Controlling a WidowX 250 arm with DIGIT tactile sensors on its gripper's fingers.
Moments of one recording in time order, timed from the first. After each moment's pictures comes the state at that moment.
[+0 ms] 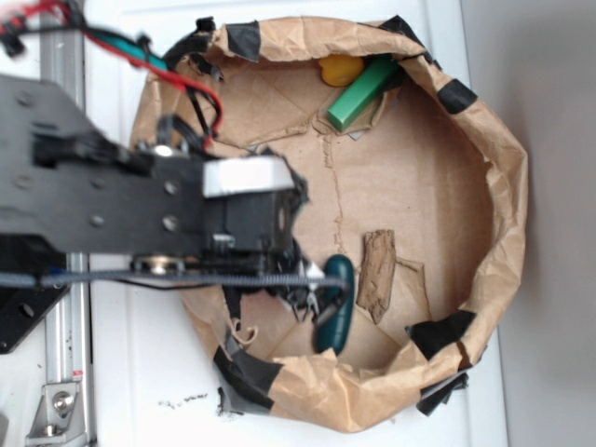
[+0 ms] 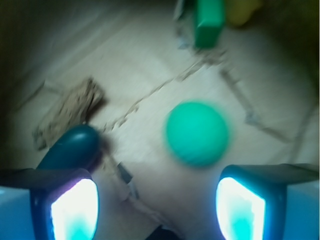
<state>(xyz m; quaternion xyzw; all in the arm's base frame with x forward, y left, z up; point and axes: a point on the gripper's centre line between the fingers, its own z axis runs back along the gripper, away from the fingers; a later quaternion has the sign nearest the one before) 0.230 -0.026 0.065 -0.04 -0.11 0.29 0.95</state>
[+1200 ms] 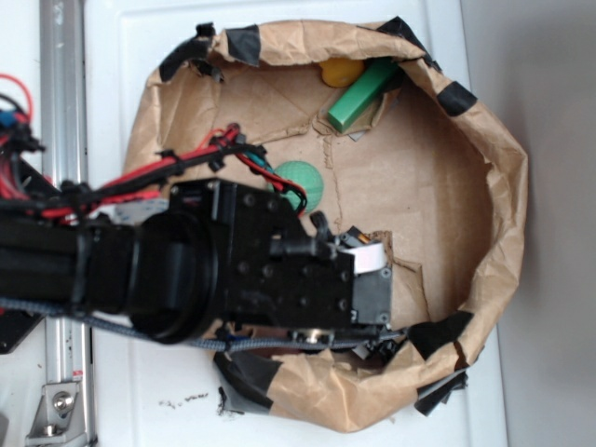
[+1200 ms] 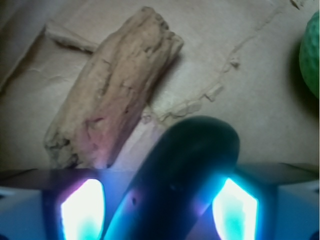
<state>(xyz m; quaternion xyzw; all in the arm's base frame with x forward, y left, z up) 0.260 -0.076 0.012 -0.05 -0.04 0.36 0.93</state>
